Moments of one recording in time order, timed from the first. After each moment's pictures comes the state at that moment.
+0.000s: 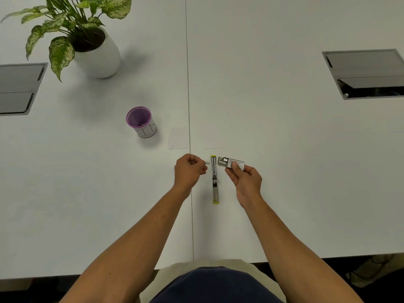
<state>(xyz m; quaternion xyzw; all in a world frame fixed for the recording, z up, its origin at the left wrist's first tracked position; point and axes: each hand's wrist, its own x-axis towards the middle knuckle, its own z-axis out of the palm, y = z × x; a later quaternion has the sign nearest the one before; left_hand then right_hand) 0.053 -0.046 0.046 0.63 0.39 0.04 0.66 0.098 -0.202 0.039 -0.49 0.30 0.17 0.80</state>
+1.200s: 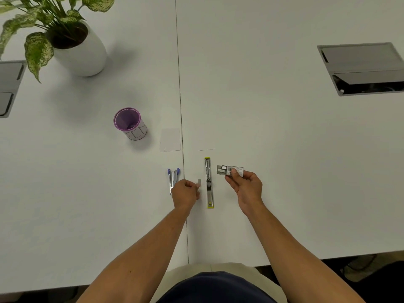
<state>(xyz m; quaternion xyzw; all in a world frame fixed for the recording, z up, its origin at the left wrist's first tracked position) 0.035 -0.070 -0.021 0.63 0.51 -0.03 0.58 0.106 -0.222 0.026 -0.51 0.29 0.19 0.79</state>
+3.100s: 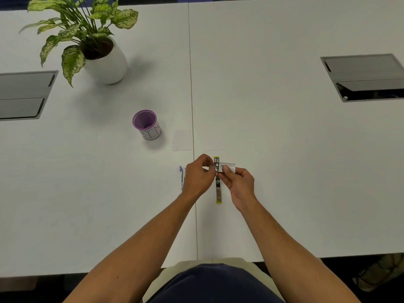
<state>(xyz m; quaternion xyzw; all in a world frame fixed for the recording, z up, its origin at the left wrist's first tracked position) 0.035 -0.066 0.070 0.80 0.26 0.05 0.53 0.073 -0.189 0.055 -0.50 0.24 0.24 0.80</state>
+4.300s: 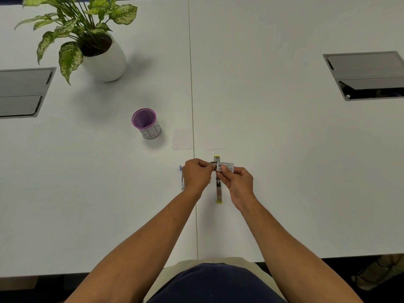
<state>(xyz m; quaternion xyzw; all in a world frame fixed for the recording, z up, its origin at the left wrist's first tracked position) 0.049 -0.069 0.083 0.70 0.43 0.01 0.57 0.077 -0.182 0.056 -0.52 0.25 0.24 0.78</state>
